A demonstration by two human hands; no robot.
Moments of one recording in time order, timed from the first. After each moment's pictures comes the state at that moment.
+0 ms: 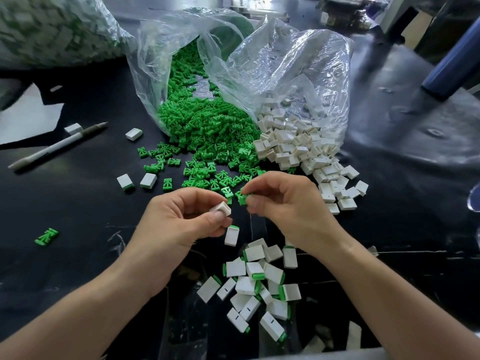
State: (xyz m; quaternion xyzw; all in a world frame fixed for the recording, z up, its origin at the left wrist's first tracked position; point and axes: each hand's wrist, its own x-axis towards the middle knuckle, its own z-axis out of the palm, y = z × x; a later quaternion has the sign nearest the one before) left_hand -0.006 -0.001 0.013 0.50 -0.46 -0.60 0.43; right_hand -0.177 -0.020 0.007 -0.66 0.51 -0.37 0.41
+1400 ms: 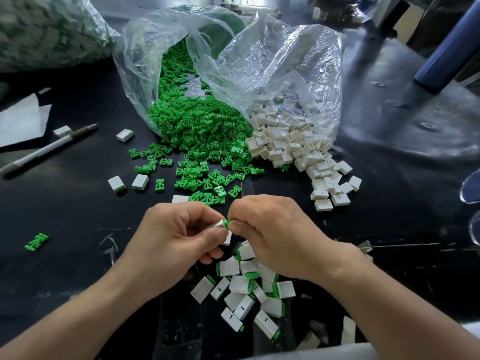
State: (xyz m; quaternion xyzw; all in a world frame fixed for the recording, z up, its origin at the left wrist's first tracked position) left_hand -0.003 0.006 0.012 0.49 -0.63 -0.49 0.35; right_hand -0.169 -0.001 0.017 -0.85 0.44 -0.19 0.20
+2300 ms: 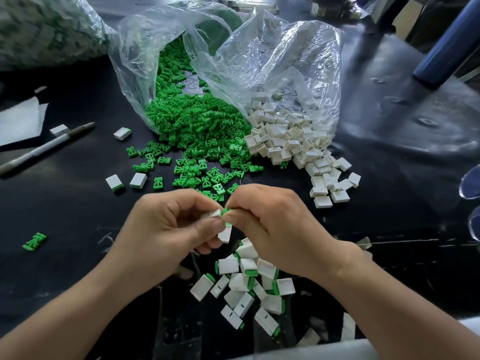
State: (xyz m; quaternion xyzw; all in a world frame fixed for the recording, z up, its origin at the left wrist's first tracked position) left_hand 0.001 0.005 0.019 0.45 -0.62 -0.51 0.39; right_hand -0.168 0.000 0.020 -0.83 0.42 -0.29 0.21
